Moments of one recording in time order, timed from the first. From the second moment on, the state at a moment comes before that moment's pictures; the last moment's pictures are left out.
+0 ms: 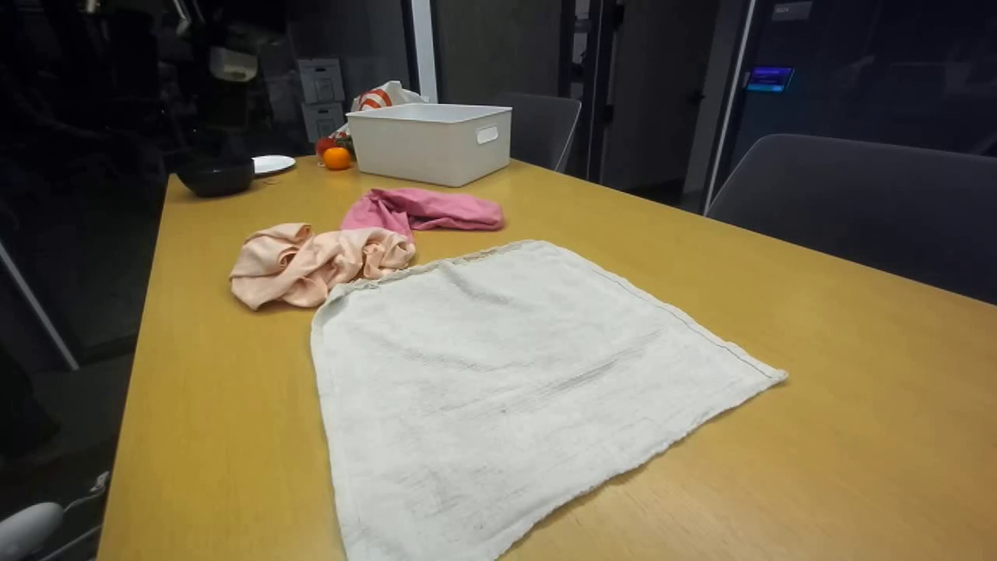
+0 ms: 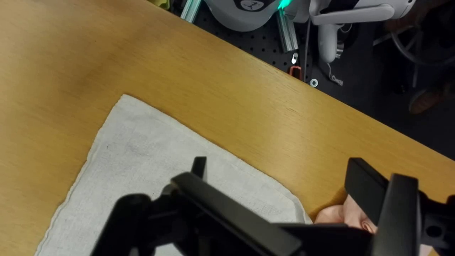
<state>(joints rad) -0.02 -0.74 -0.12 -2.41 -0.02 1.44 -0.19</state>
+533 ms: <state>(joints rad) 0.14 -0.50 0.05 -2.42 -0.01 1.66 -0.20</state>
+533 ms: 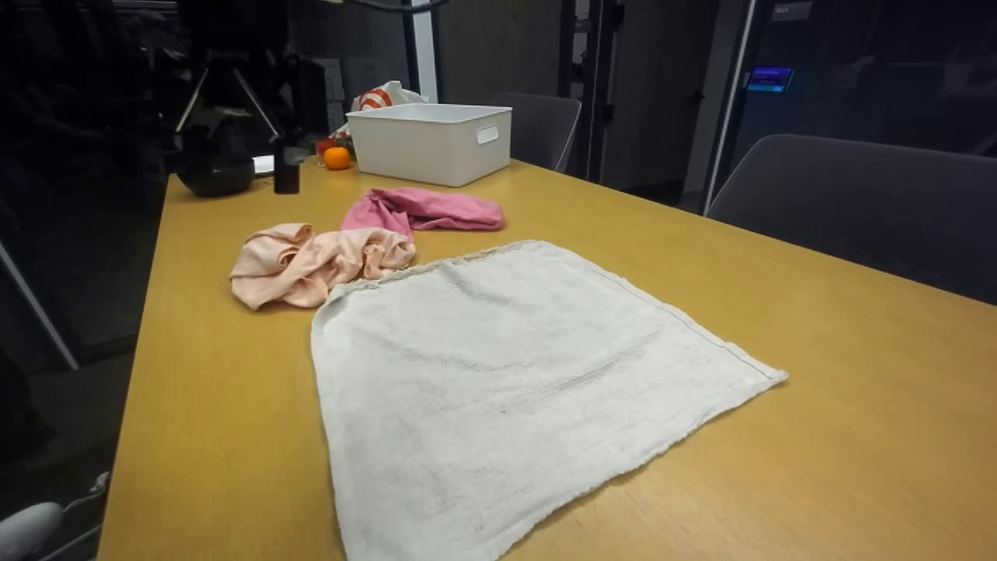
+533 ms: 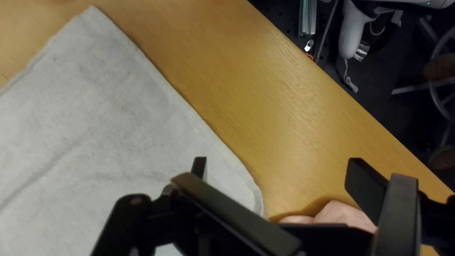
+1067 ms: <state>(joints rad) 0.24 -0.16 0.16 -2.25 0.02 1.97 -0.28</state>
